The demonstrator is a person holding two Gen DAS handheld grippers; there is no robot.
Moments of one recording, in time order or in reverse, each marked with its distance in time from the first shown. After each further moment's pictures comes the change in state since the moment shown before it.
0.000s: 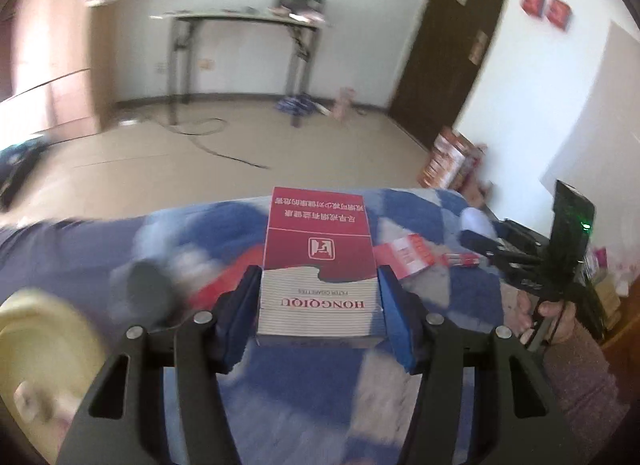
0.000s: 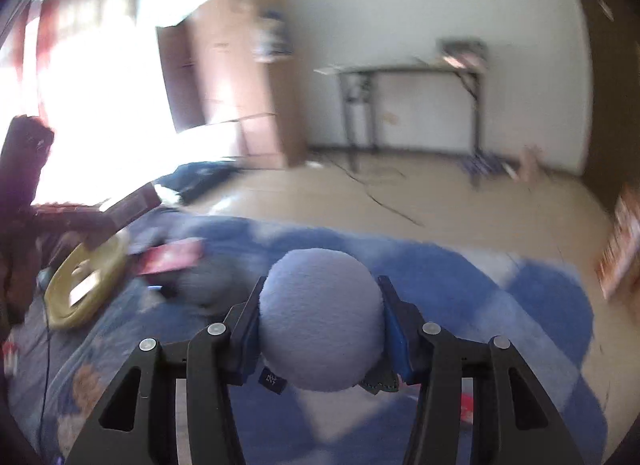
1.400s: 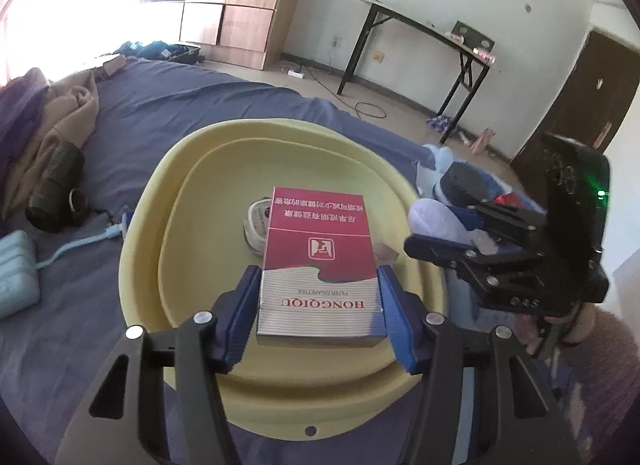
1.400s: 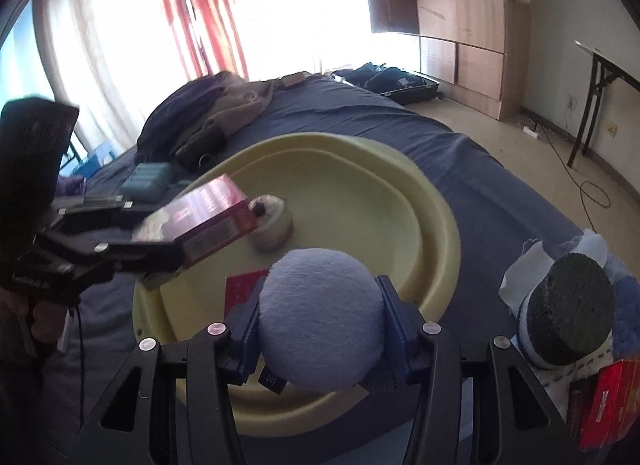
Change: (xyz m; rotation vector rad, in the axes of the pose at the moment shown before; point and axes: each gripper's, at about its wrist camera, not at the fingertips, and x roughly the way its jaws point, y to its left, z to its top) left arm -0.119 0.218 -0.161 -0.404 -0.023 0.302; right arm 0.222 0.357 0.020 -0.356 0.330 0.498
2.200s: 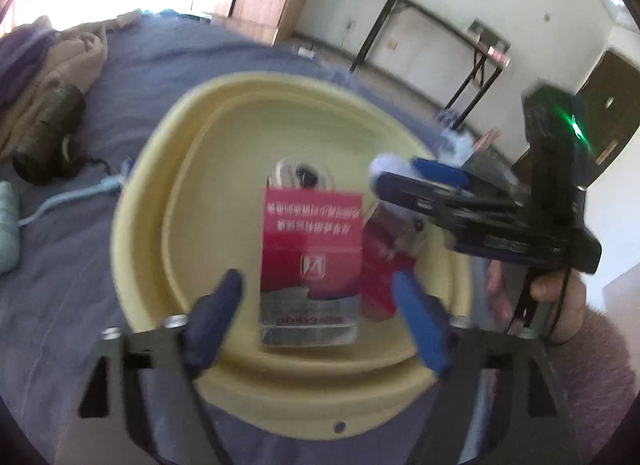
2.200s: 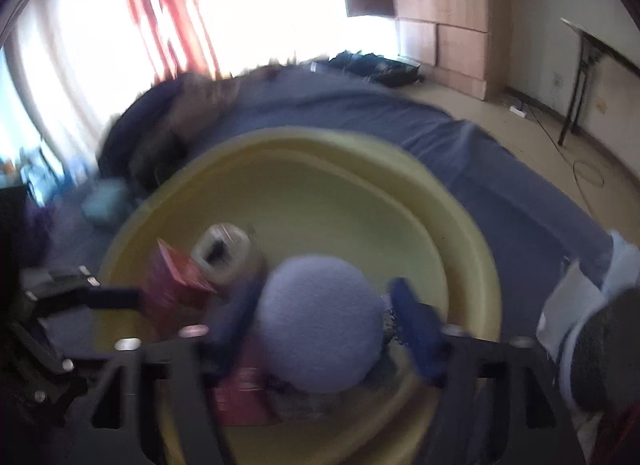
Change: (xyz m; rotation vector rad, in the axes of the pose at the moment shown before) left arm 0.007 0.023 -0.016 -0.079 0.057 -0.009; right arm 0.060 0.001 0.030 0.109 0.003 -0.031
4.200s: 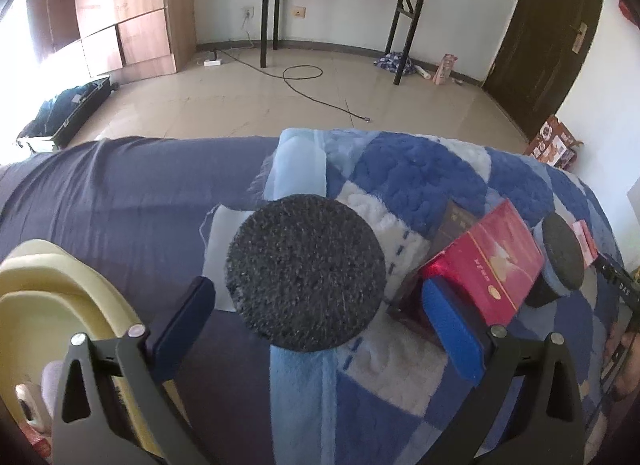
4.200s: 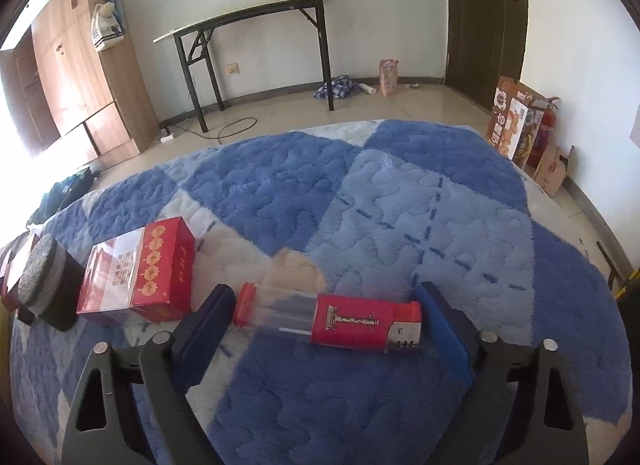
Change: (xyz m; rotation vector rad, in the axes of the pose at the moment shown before) left arm 0.180 -0.239 0.068 0.373 0.098 0.019; right arm -0.308 -0.301 -0.272 0.748 -0.169 -0.851
